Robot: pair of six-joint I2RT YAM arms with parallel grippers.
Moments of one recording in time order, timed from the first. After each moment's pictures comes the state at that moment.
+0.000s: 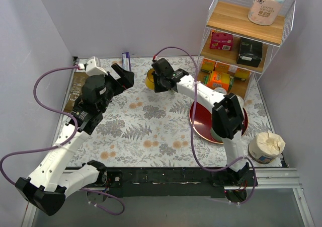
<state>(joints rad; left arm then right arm) -0.48 0.98 1.11 -0.30 -0.29 -0.68 0.76 2.03 1.81 -0.58 0.10 0.44</state>
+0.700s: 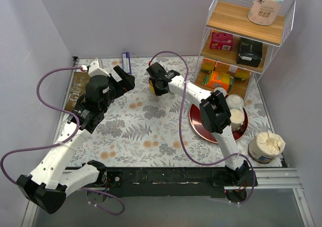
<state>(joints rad) -0.48 0.99 1.12 -0.38 -0.30 -0.70 0.75 2.27 2.01 -0.71 0.24 0.32</state>
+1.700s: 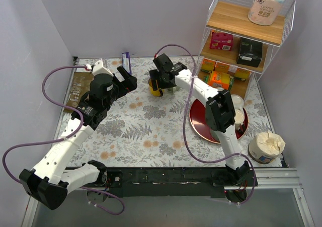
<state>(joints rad) -0.48 1.05 1.12 -0.39 -0.29 -0.70 0.70 2.28 2.10 -0.78 0.13 0.34</state>
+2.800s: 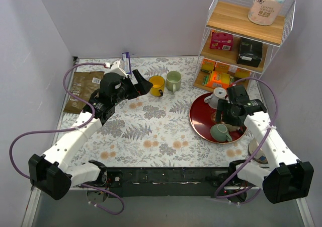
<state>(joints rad) -0.48 1.16 1.05 -0.21 0.04 -0.69 0.26 1.12 0.99 -0.98 0.15 0.36</state>
